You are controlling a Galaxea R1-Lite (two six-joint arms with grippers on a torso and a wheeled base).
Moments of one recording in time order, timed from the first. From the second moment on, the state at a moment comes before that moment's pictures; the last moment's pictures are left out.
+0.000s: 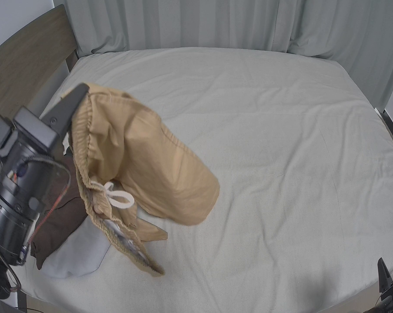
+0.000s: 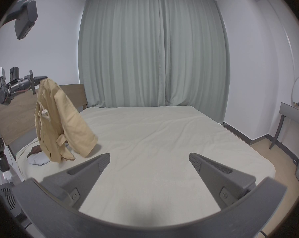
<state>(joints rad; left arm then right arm) -0.74 1.34 -0.45 -1.32 0.33 -0.66 -0.01 0.02 -0.02 0.00 0.00 0.01</state>
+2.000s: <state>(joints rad) -0.81 1.96 -0.64 -1.54 0.11 -0.71 -0.01 0.02 -0.02 0.00 0.00 0.01</state>
